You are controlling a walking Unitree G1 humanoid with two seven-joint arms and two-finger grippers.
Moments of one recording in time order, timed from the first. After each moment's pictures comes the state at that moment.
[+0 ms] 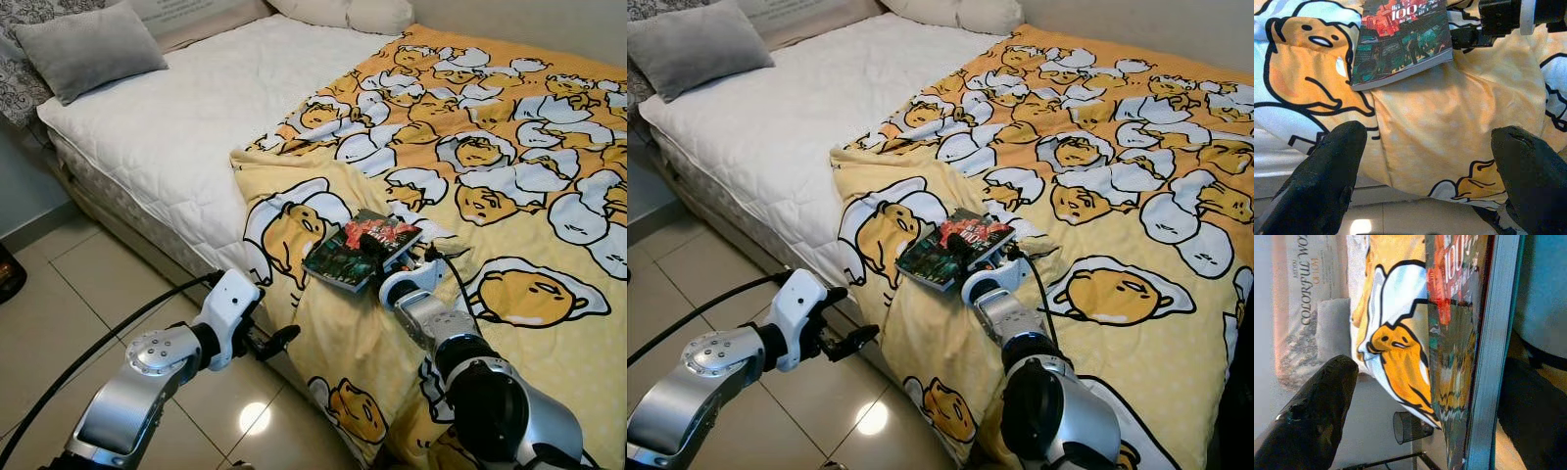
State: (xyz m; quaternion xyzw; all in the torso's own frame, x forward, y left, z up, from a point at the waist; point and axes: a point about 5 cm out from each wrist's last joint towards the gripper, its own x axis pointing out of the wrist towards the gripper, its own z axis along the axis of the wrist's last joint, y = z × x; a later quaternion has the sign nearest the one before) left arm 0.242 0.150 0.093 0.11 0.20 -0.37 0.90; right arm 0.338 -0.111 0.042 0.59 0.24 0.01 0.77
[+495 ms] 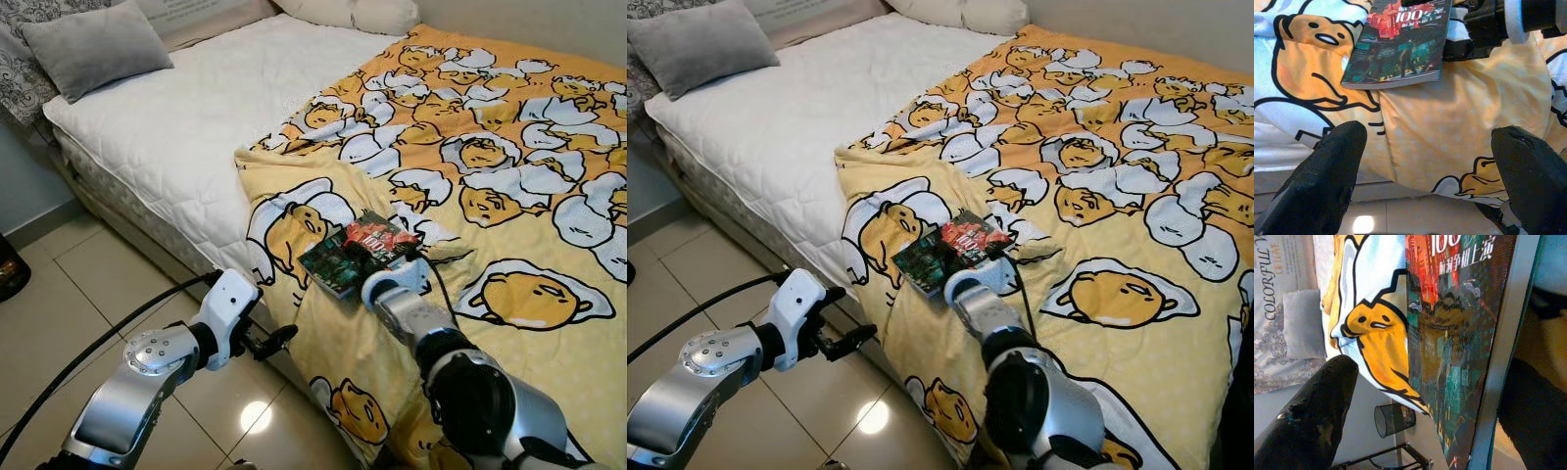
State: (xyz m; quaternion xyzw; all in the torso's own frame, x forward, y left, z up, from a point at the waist) left arm 0.241 0.153 0.092 0.11 0.21 -0.37 0.90; right arm 0.339 -0.083 0.043 0.57 0.28 -0.03 0.77
